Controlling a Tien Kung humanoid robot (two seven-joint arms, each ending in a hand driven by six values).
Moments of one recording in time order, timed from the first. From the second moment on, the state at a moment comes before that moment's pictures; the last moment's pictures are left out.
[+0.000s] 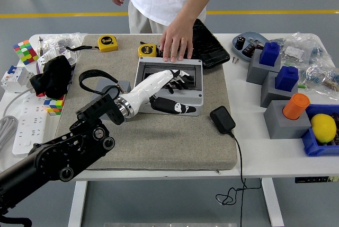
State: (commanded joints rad) left arm -0.57 0.15 -0.71 -1.23 1.62 0.12 0.00; right arm 0.06 -0.04 1.37 0.18 -1.33 -0.01 -0.12
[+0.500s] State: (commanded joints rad) left arm -0.38 0.16 -0.99 -1.43 1.48 0.20 -0.18; right arm 0.06 -0.04 1.40 0.18 -1.35 -0.01 -0.12
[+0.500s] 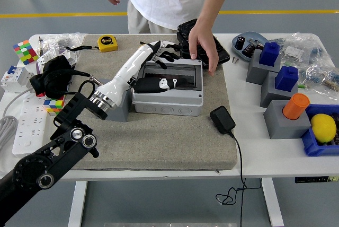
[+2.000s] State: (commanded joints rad) left arm -0.07 0.16 -1.61 -1.42 1.28 0.17 -0.25; right arm 0.10 -0.06 1.45 0.18 -1.43 0.00 -0.16
